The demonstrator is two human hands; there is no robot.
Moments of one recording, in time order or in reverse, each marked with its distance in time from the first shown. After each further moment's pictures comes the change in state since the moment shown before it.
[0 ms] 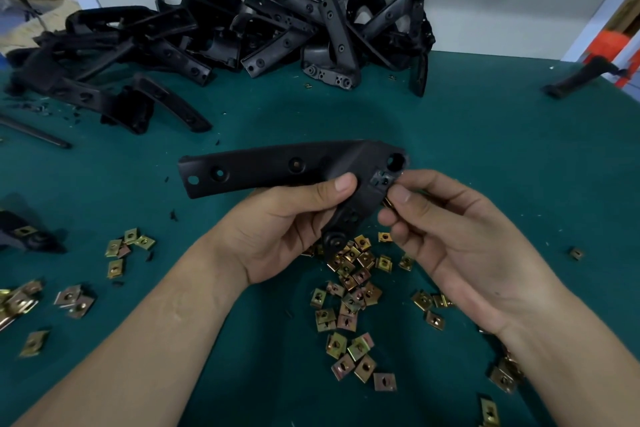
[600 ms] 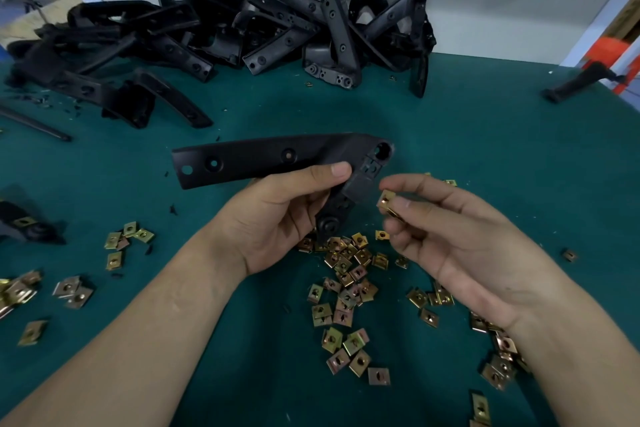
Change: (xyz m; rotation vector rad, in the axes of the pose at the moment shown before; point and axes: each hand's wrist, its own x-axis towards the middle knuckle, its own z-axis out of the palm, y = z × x) left_hand 0.006 0.000 -0.001 -0.057 0.074 0.026; right_hand 0.001 -0.004 -0.013 -0.064 -0.080 0.111
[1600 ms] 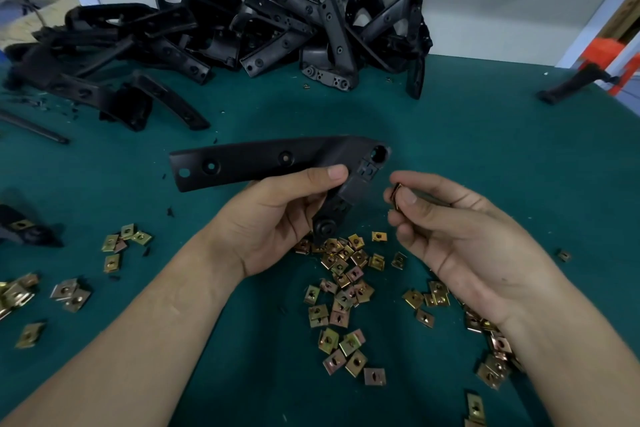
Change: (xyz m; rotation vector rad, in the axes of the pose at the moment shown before) left_hand 0.001 -0.001 0.000 -0.007 0.010 -0.009; right_hand 0.000 -0.003 -0.002 0.042 0.115 -0.037
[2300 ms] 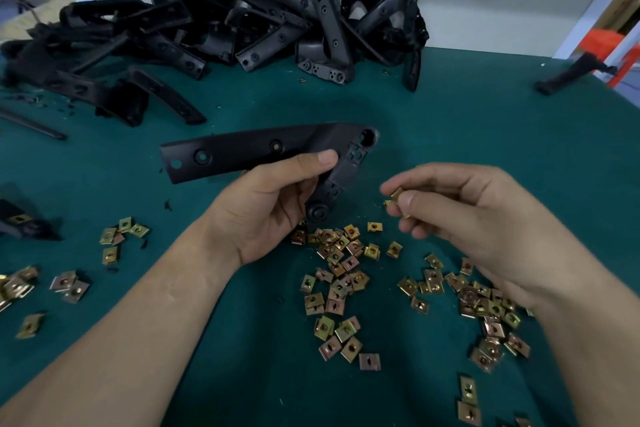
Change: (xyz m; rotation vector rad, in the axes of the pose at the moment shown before) left_hand 0.003 0.000 -0.003 -0.013 -0.009 0.066; right_hand -0.011 -0.017 -0.009 -0.627 -0.085 -0.177
